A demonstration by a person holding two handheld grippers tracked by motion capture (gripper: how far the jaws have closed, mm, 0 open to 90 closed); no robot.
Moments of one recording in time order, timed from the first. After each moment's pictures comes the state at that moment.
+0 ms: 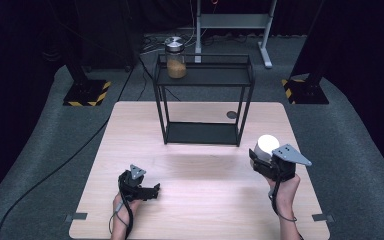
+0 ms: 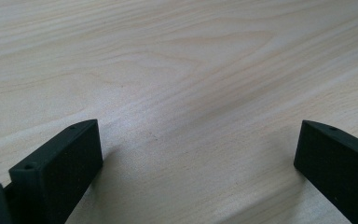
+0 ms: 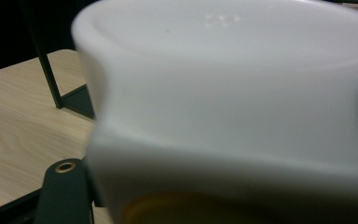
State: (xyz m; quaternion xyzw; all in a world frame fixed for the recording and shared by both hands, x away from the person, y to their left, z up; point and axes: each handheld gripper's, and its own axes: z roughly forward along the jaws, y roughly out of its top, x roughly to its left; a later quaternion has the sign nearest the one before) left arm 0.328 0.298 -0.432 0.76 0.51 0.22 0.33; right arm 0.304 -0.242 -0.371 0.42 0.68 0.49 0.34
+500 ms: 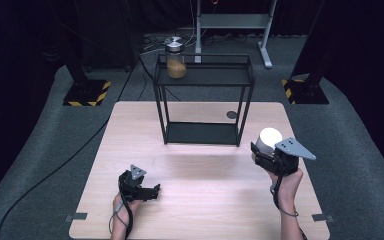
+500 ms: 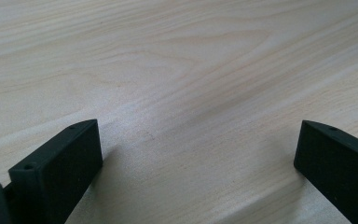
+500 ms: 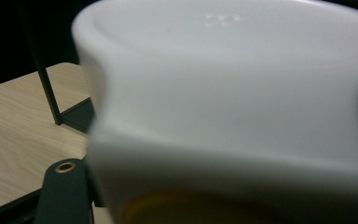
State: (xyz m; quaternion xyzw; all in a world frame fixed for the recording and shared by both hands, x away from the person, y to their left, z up) left arm 0.327 0.299 -0.432 0.76 0.51 0.22 0.33; right arm 0.307 -0.242 -0.354 0.41 0.67 0.50 0.36
